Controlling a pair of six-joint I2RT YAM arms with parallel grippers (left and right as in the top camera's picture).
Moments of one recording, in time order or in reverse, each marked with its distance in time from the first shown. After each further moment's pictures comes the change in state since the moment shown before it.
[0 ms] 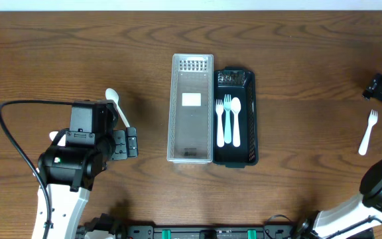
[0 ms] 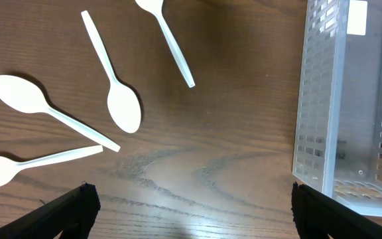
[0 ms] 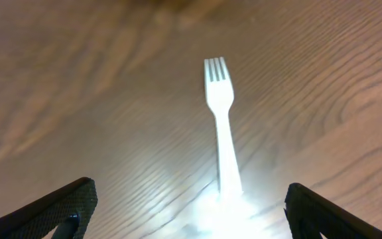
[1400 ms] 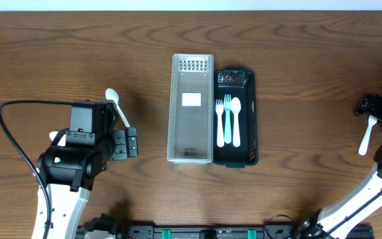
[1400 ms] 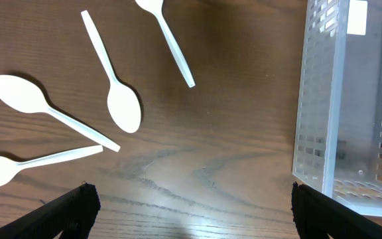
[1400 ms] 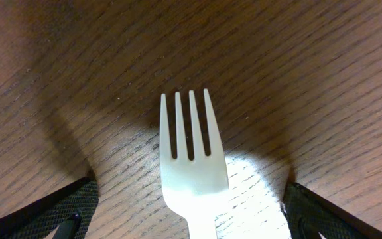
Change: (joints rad) left arm 0.000 0.000 0.000 0.000 0.000 0.000; right arm -0.095 0.335 0.000 0.161 -0.077 -0.116
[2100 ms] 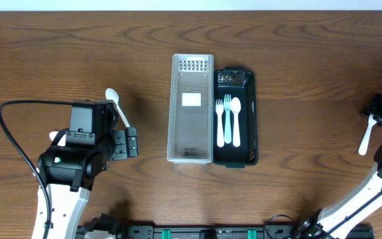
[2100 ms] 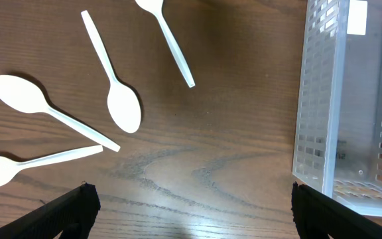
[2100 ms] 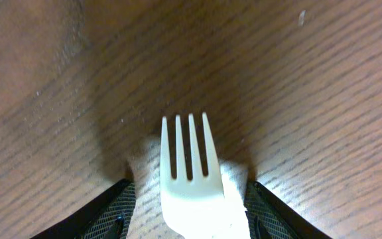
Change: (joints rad) left arm 0.000 0.000 0.000 0.000 0.000 0.000; right arm 0.000 0.001 0.000 0.045 -0.006 -0.014
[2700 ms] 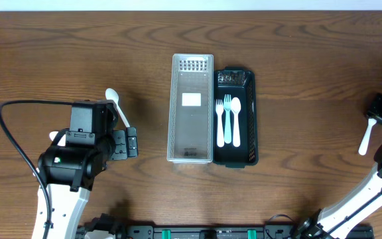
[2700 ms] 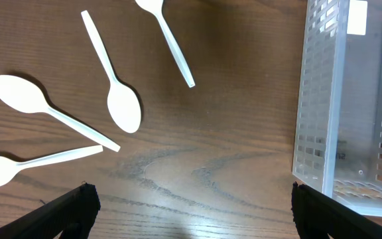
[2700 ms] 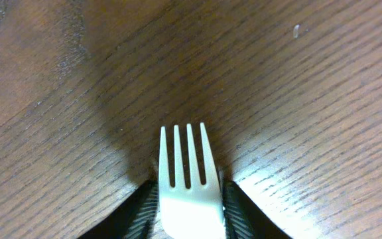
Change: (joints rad) left arm 0.000 0.000 0.000 0.000 0.000 0.000; right arm 0.000 0.002 0.000 0.011 0.001 0.001
